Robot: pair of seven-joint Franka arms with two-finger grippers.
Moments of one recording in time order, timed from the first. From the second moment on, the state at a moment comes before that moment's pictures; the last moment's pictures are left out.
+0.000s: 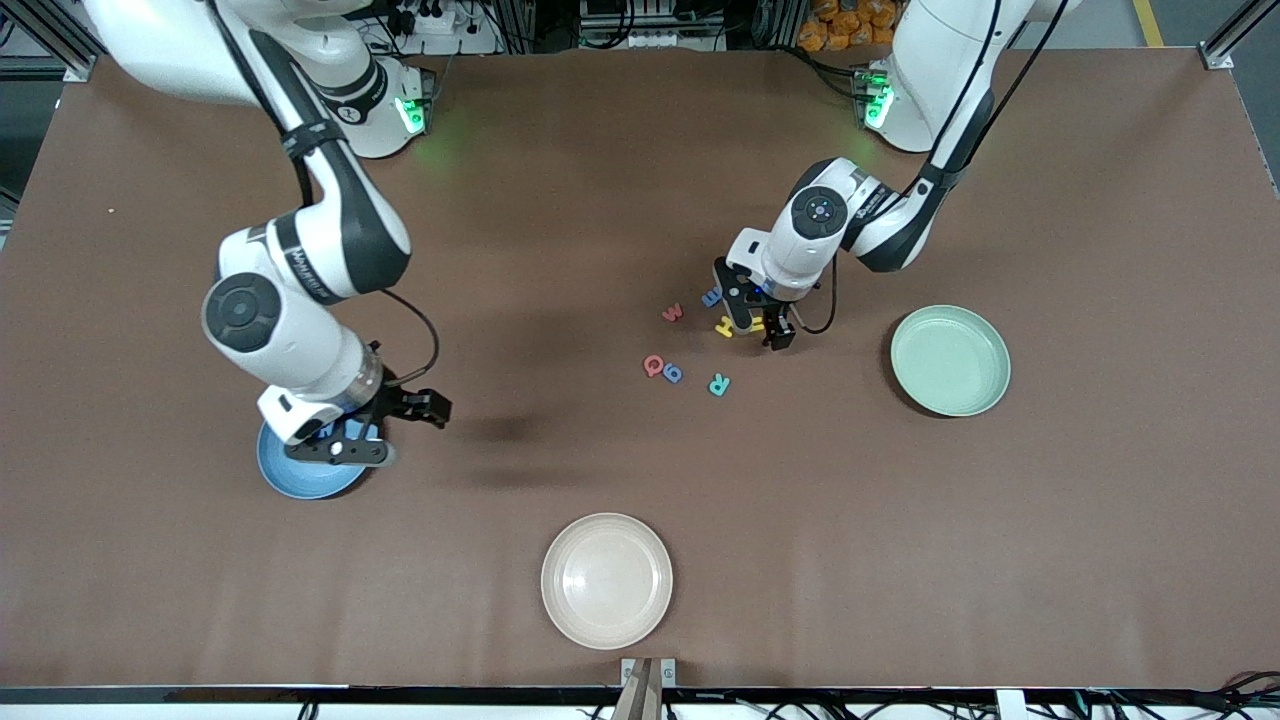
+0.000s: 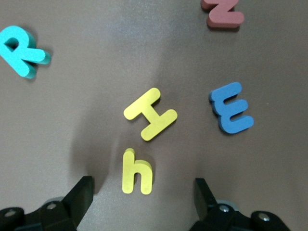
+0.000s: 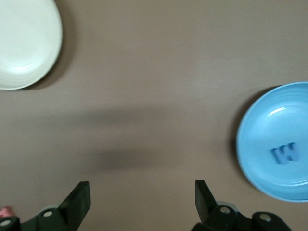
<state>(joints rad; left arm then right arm) -0.45 0.43 -0.21 -2.30 0.09 2.76 0.57 0.16 0.43 0.20 -1.67 -0.04 2.16 0.42</state>
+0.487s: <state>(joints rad) -0.46 0.43 -0.20 -2.30 0.09 2.77 0.57 0.36 0.52 0.20 -1.59 -0.05 2.17 0.48</state>
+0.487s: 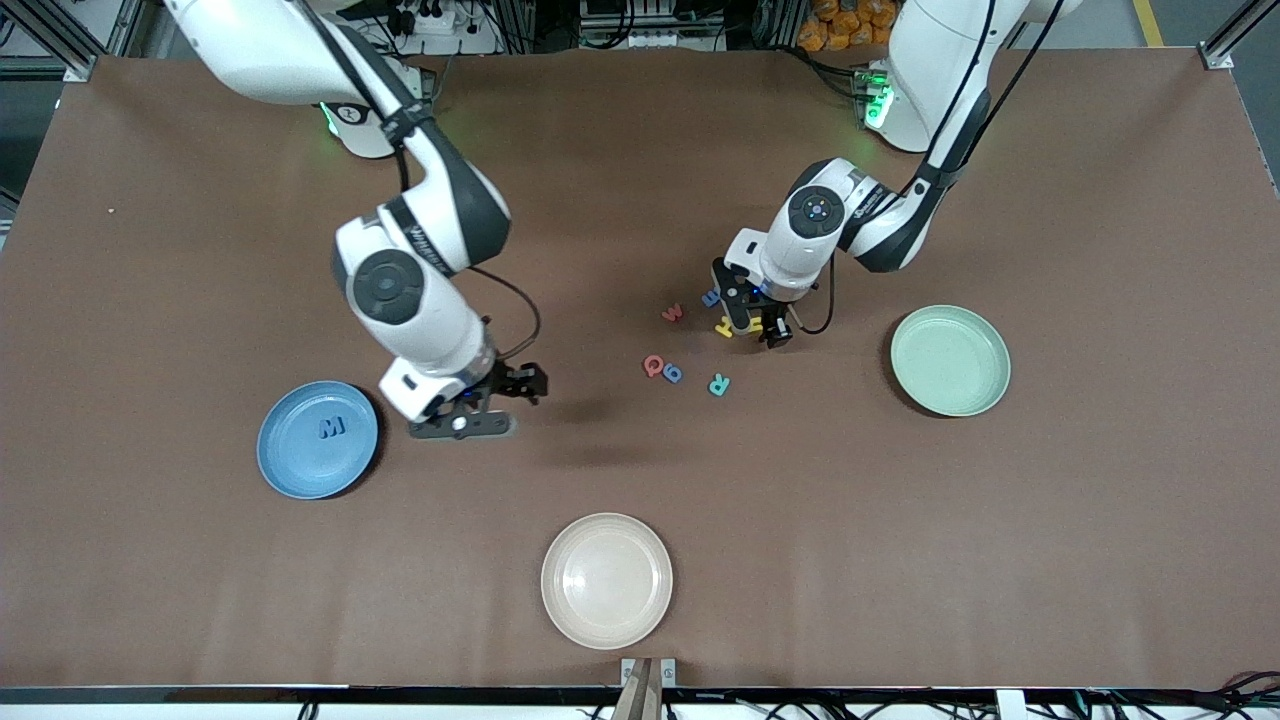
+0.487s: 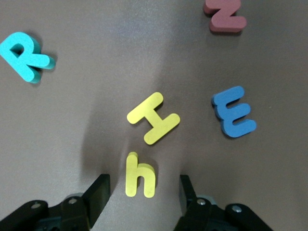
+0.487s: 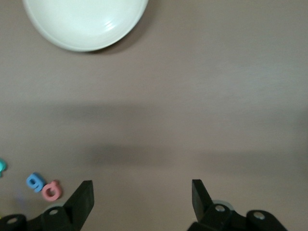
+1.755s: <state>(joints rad) -0.43 0.39 -0.15 -2.27 0.13 2.73 0.57 0.59 0.70 0.20 -1.56 -0.14 2.37 0.34</state>
